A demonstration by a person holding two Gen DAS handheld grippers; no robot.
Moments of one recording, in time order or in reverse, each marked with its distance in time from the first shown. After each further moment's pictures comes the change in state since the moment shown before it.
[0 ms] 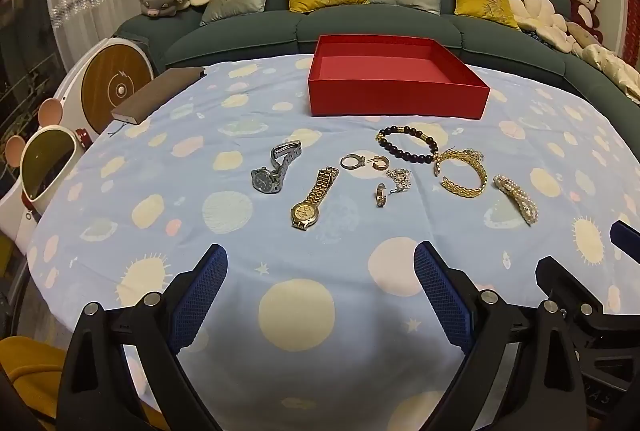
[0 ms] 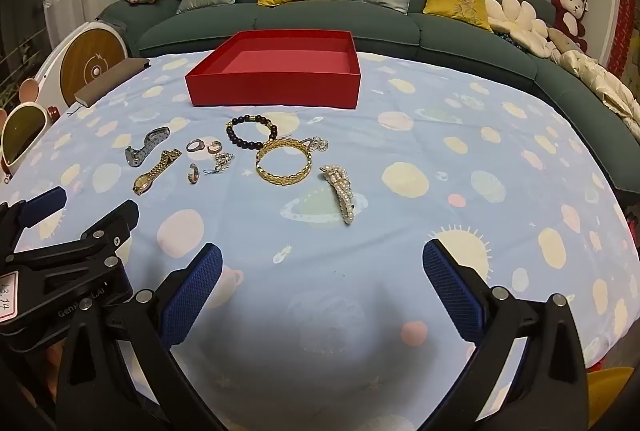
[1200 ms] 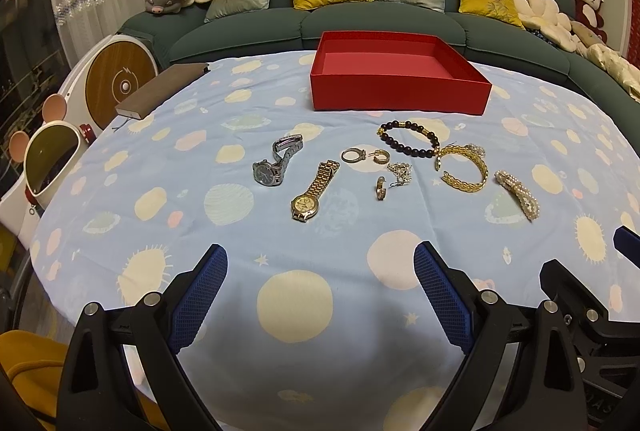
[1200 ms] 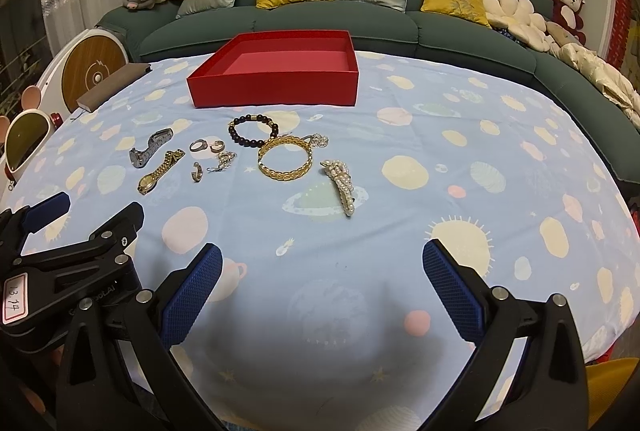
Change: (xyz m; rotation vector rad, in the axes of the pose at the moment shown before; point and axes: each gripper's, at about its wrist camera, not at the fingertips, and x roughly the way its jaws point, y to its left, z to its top) left arm -0.010 -0.006 -0.005 -0.002 -0.036 0.035; right arm -0.003 -0.001 -0.007 0.027 0.000 0.021
